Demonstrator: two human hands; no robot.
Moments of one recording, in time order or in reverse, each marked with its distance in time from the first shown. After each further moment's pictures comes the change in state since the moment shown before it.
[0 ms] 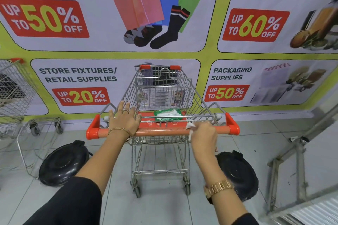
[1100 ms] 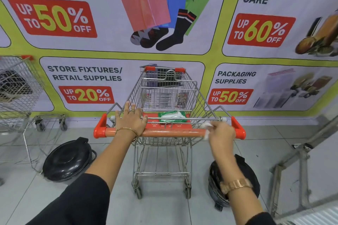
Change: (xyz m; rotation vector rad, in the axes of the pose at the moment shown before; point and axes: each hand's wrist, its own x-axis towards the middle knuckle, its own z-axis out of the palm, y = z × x) left_hand -0.013 0.005 -0.001 -0.030 -0.005 -0.012; right_hand 0.009 0.018 -0.026 0.087 0.030 0.035
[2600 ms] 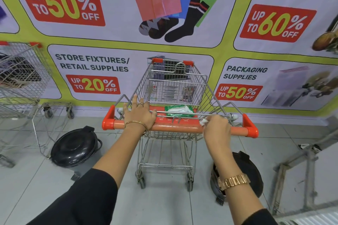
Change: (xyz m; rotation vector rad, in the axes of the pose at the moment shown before) left_hand -0.002 0.000 0.002 0.002 -0.008 -0.020; right_hand -0.013 -0.037 0.017 -0.249 -0.108 -0.103
